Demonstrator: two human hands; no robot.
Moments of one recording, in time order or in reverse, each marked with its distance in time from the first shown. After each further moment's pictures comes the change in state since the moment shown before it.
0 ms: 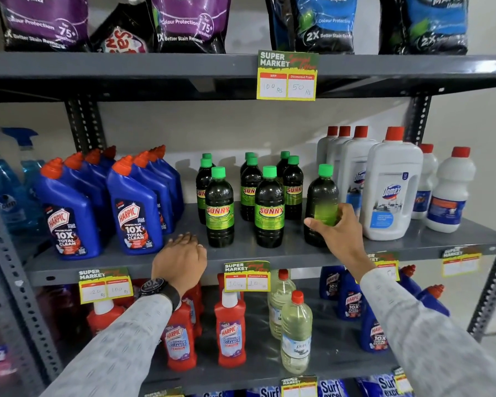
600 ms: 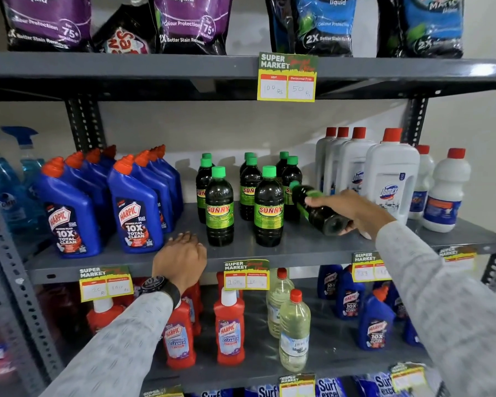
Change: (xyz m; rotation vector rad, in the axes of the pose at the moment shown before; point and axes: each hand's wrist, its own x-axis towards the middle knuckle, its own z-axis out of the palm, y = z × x) left_hand -0.003 0.001 -0.005 0.007 0.000 0.021; right_hand 0.046 -0.060 -0.037 -0.138 -0.400 0.377
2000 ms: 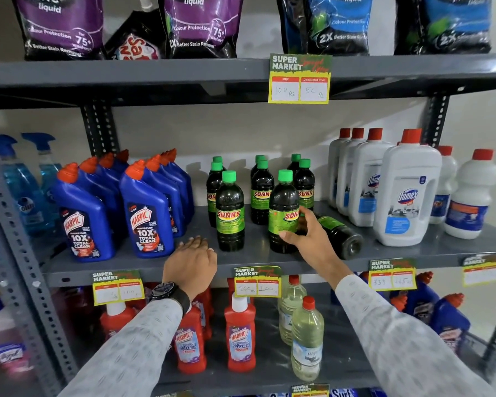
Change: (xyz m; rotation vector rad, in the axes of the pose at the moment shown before) left_hand 0.002 0.001 0.002 -0.025 -0.036 -0.028; right_hand 0.003 0.036 0.121 0.228 0.030 -0.451
